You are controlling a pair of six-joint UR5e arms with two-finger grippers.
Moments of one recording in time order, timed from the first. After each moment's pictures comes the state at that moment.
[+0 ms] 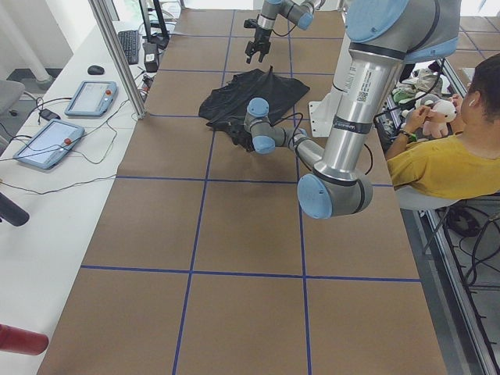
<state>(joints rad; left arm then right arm) -0.54 -1.92 -1.63 -2.23 -1.85 -1.76 0.56 -1.31 2.13 -1.39 1.74 1.99</state>
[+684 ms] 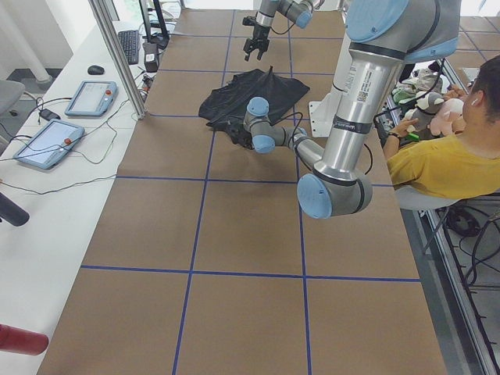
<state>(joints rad) -0.55 -1.93 -1.64 -2.23 -1.83 -1.76 0.60 -1.31 2.13 -1.39 1.77 1.99</state>
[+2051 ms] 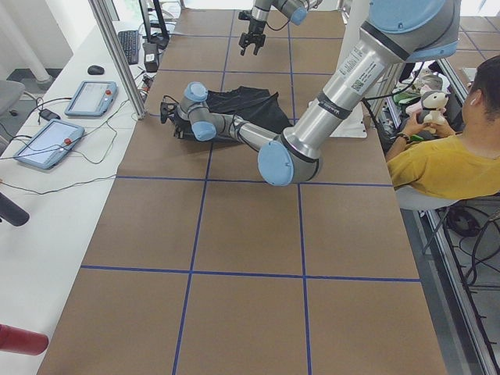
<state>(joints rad) -0.89 -2.36 -1.03 -2.40 -1.84 -1.27 0.66 -1.31 2.13 -1.41 1.83 1.99</state>
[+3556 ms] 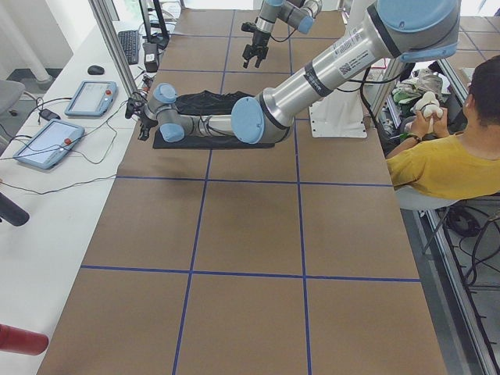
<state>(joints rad) -0.98 -2.63 -0.52 -2.69 -1.82 -1.15 0.49 -1.13 2.06 -1.41 1.66 1.99</state>
